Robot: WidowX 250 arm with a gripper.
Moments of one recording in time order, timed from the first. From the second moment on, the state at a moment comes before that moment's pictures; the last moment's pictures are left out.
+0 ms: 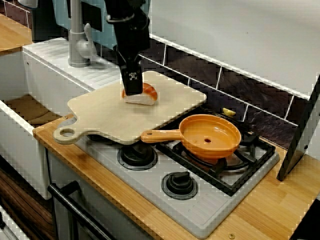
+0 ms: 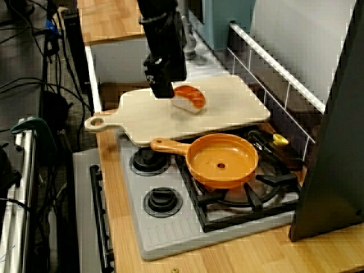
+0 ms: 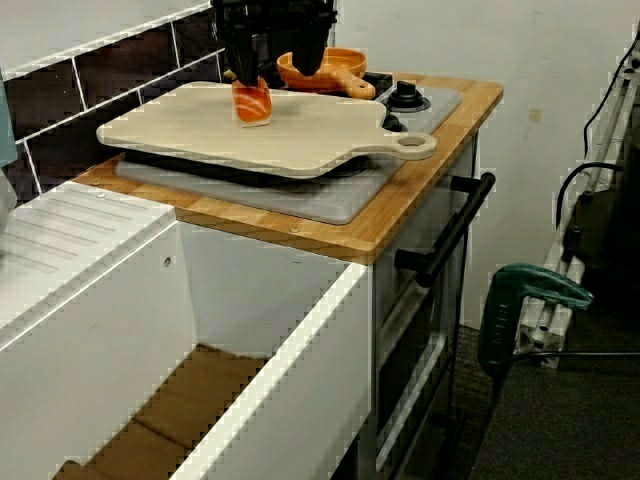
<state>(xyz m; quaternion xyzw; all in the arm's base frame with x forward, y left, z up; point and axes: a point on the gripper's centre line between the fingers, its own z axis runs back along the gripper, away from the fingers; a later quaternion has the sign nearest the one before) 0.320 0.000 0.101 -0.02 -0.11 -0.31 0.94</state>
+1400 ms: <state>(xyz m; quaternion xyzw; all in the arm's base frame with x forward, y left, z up) 0.351 0.002 0.092 -0.02 -0.09 -0.34 0.93</state>
